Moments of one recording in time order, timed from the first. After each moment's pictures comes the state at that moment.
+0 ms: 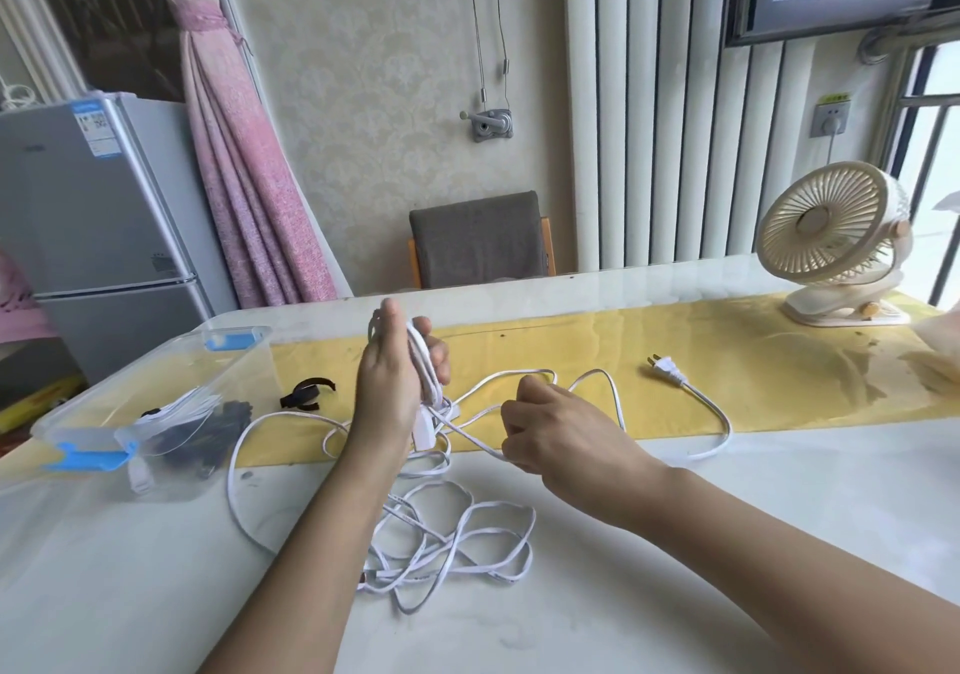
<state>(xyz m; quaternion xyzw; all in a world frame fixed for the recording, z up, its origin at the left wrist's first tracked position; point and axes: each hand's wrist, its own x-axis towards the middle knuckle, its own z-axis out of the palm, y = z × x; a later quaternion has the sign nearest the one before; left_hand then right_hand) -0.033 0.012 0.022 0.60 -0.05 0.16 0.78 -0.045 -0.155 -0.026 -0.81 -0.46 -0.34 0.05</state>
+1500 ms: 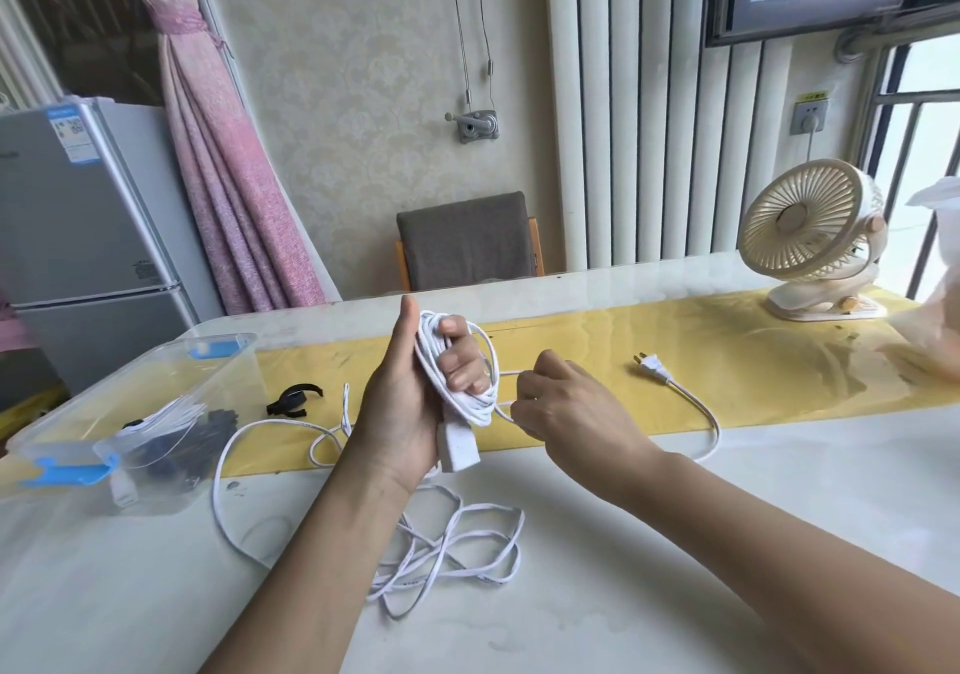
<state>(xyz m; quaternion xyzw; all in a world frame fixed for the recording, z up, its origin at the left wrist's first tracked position) -0.058 -0.011 0.036 0.39 -0.16 -0.10 0.90 -0.029 -0.168 -0.028 -0.83 -0.39 -0.40 0.06</state>
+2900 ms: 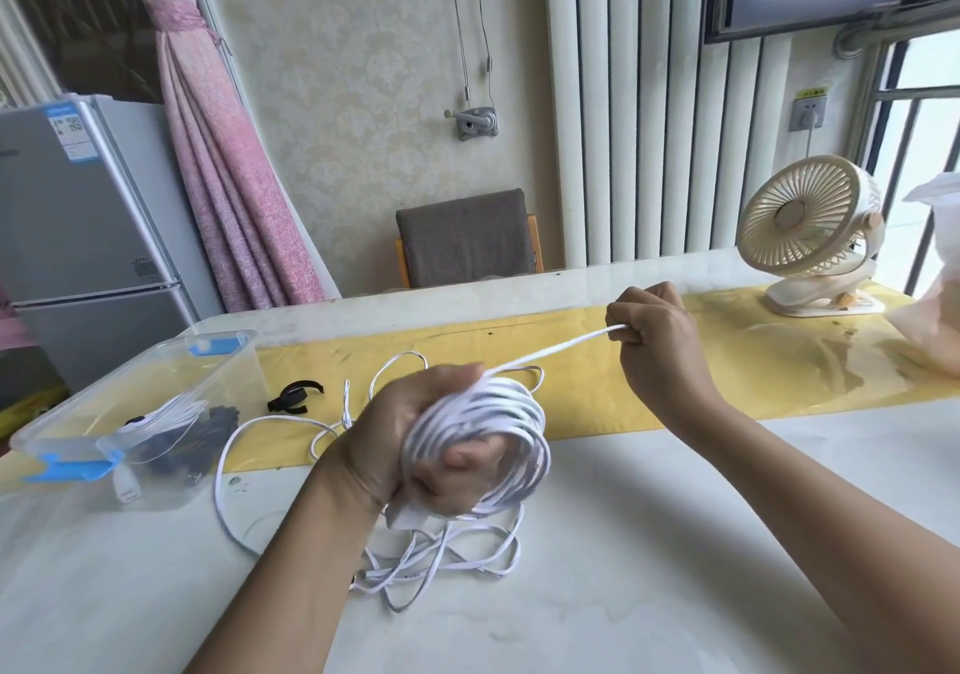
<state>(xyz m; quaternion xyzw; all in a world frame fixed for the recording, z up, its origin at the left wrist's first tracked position) -0.070 0.013 0.034 0.45 -0.33 -0.52 0.64 -0.009 -0.221 -0.004 -0.84 -0.11 -0.42 0.33</state>
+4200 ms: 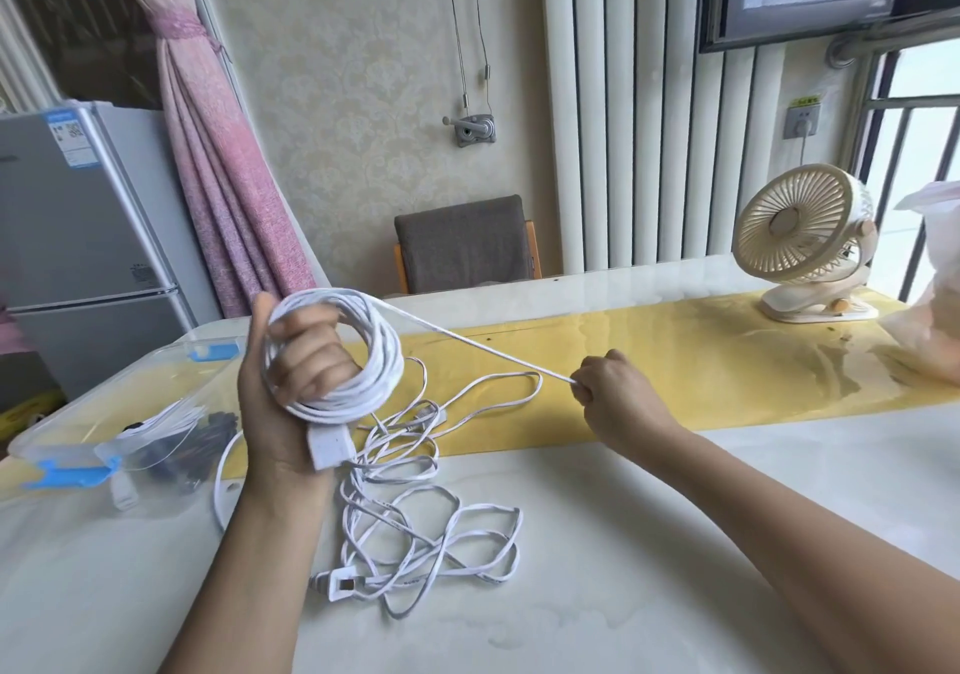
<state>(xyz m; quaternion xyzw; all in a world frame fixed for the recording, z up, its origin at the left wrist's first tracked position) -0.055 0.065 0.045 0.08 -0.34 -0.31 0.89 -0.014 -0.202 -0.028 -0.96 -0.12 -0.19 0.19</state>
